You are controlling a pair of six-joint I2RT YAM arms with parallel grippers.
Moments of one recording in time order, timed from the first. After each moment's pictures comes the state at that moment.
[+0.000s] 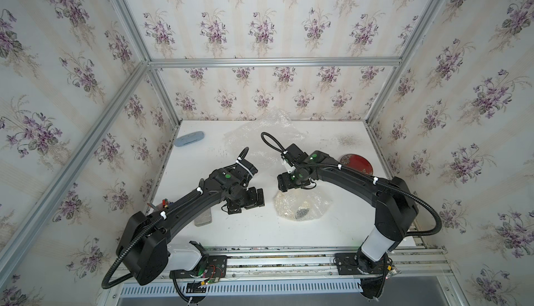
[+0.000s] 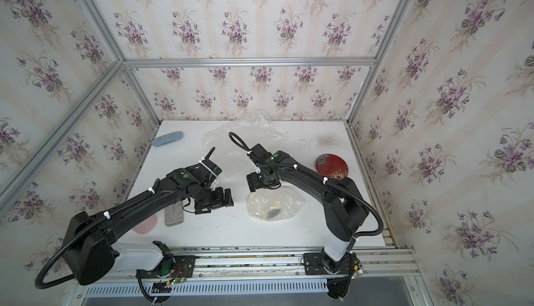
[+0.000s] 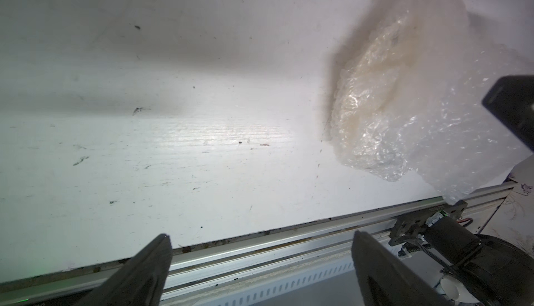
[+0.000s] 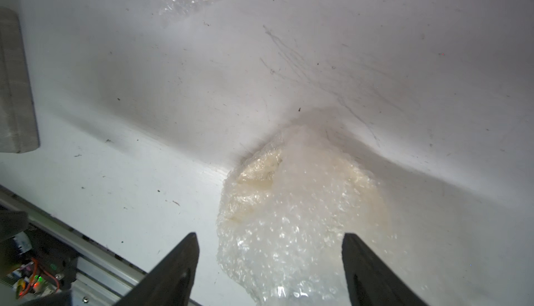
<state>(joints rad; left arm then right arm) -0.63 1.33 0.98 -0.98 0.22 -0.81 0.79 1.74 1.36 -0.88 -0.07 0.41</state>
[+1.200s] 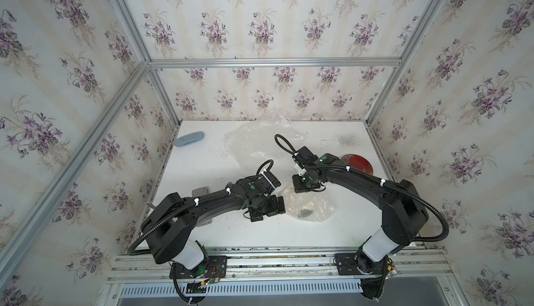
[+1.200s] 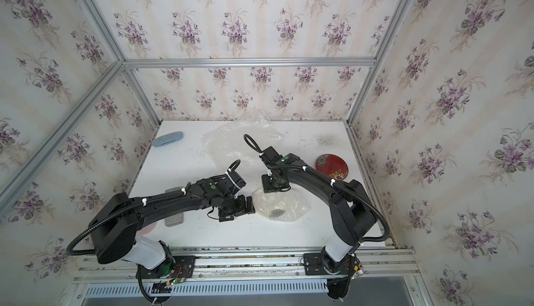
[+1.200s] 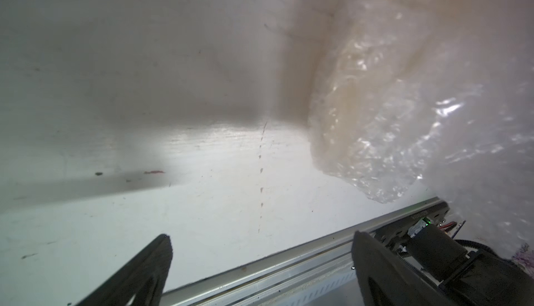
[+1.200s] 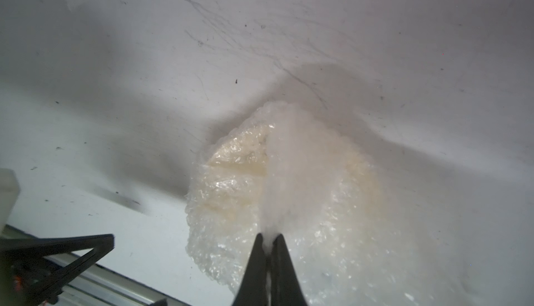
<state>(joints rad) -0.86 1.54 0.94 -0.61 0.24 -1.05 0.66 1.61 1.19 -0.85 -0.13 0.47</state>
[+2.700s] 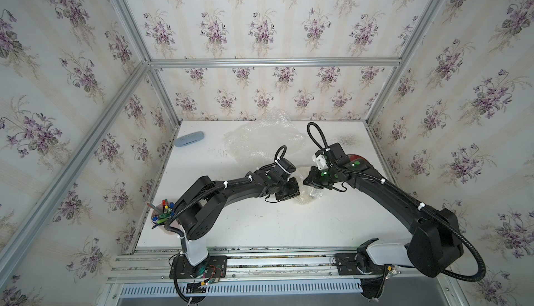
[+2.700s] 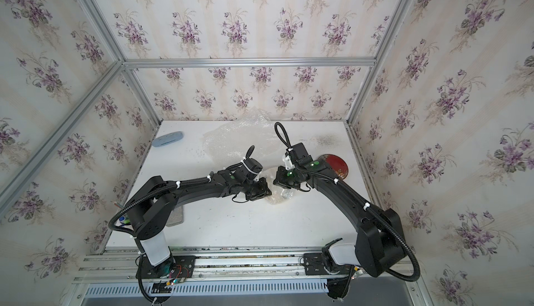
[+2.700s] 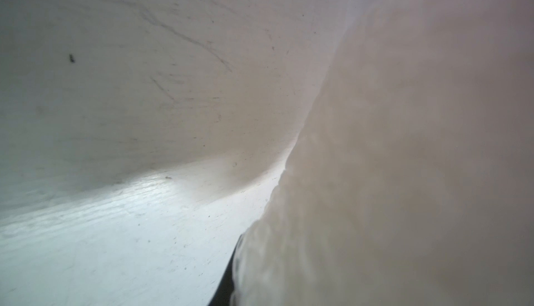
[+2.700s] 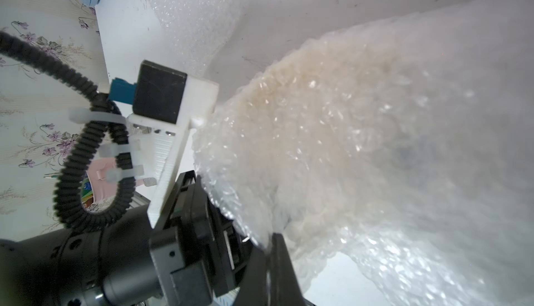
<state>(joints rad) -0.85 1.82 1.19 -0.31 0.28 -1.02 0.48 1.35 1.03 -0.75 -0.41 0.65</state>
